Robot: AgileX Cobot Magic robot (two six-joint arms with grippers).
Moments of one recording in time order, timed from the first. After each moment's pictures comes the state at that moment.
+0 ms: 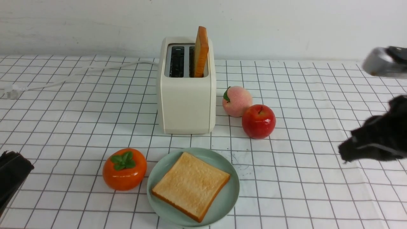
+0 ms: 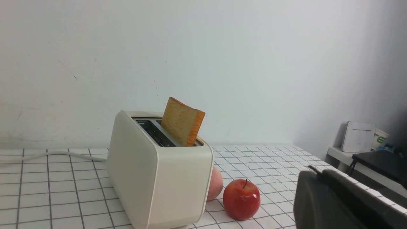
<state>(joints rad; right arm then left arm) 0.25 1.21 -1.11 0.40 1.00 -0.13 -0.28 0.20 -0.29 -1.35 0.15 1.08</state>
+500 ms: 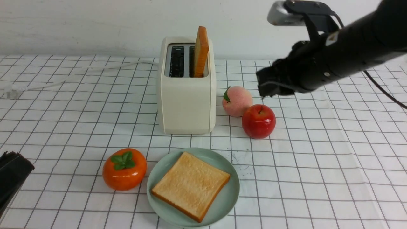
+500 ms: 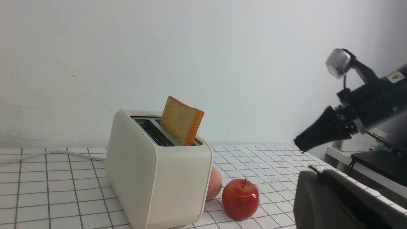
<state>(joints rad) 0.40 1.61 -1.48 0.37 0.74 -0.08 -0.28 0.20 -0.29 -1.35 0.16 1.08</state>
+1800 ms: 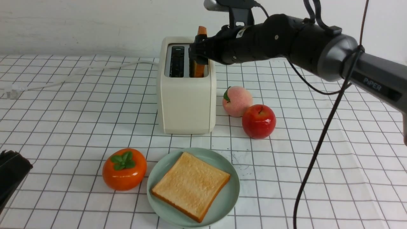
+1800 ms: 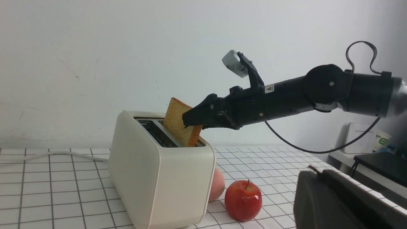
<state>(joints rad) 0.46 2.15 -1.96 0.40 0.35 -0.08 -0.28 0.20 -0.29 -1.35 0.15 1.08</state>
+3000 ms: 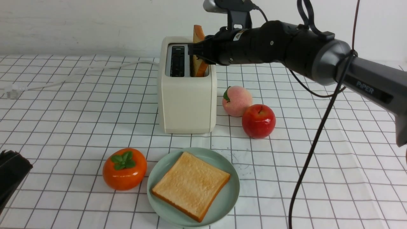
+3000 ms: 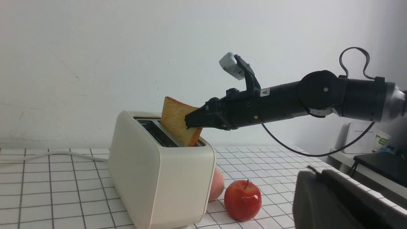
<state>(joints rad) 0.46 2.17 -1.96 0.41 0.30 -0.07 -0.28 0.20 -0.29 -1.35 0.15 1.08</state>
